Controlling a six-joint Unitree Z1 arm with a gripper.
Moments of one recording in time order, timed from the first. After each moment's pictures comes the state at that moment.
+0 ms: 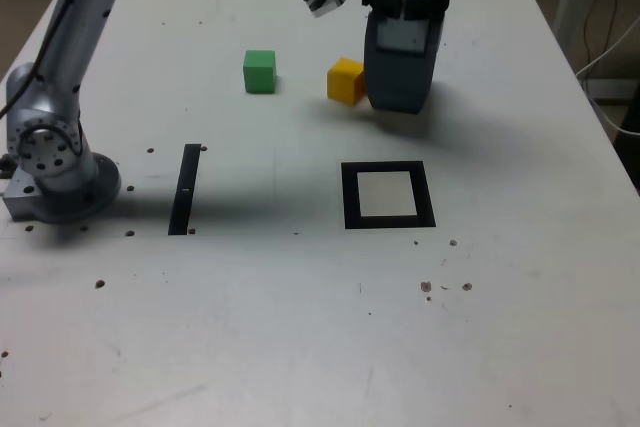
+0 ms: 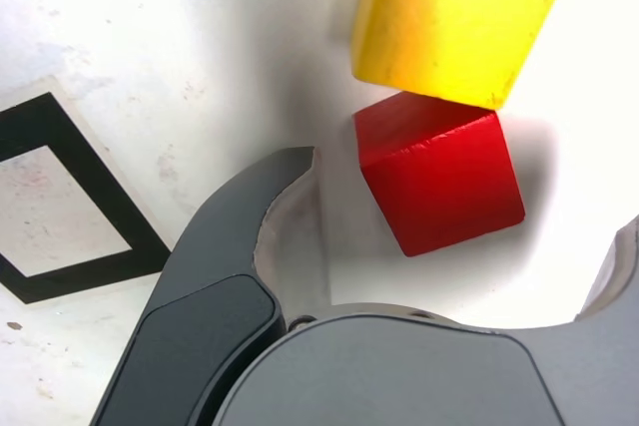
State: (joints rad) arm 0.33 2.16 -1.66 1.09 -0.02 -0.95
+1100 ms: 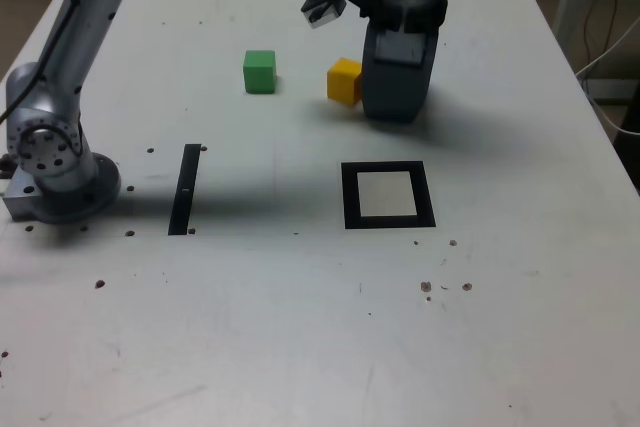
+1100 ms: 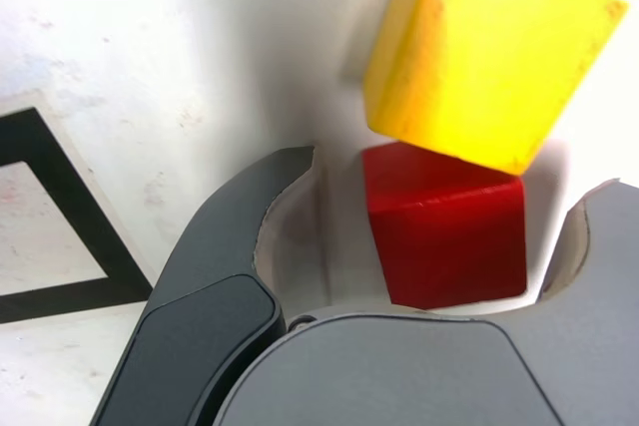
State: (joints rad) arm 0.34 2.20 -1.66 1.09 0.01 -1.03
